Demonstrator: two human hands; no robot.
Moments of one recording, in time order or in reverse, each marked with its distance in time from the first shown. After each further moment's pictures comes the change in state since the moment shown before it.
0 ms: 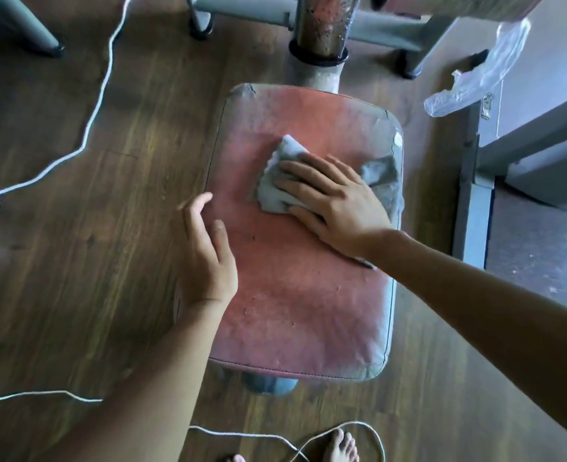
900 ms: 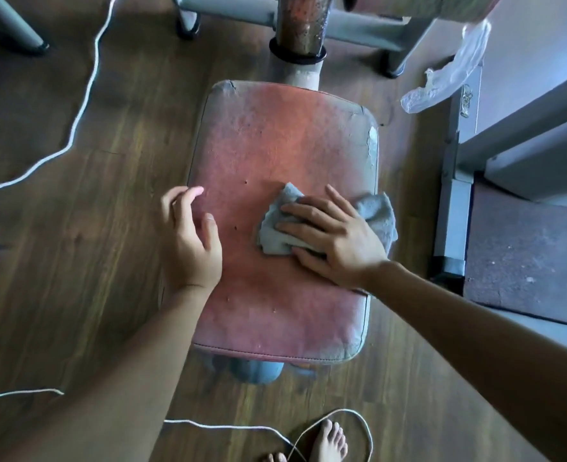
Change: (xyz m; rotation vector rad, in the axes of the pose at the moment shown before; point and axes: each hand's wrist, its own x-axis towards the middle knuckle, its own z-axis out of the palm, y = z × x) left_hand -0.002 0.001 0.000 0.061 0.025 0.123; right_hand -0.065 -0.017 -0.012 0.088 -0.003 -0.002
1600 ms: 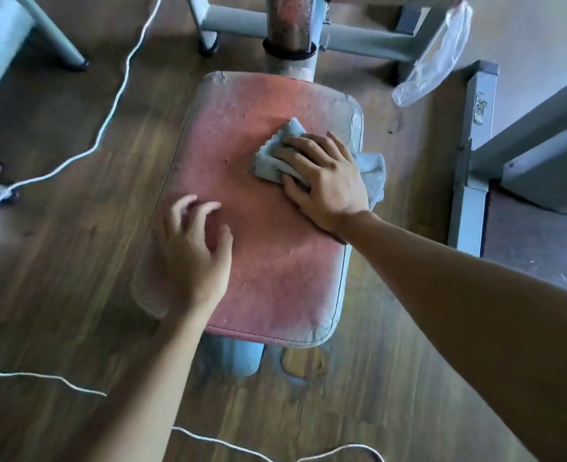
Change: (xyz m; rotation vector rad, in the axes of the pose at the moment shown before) left_hand -0.065 0.039 0.006 0.186 -0.049 -0.040; right_hand 0.026 0.044 0.011 -0.050 0.342 0.086
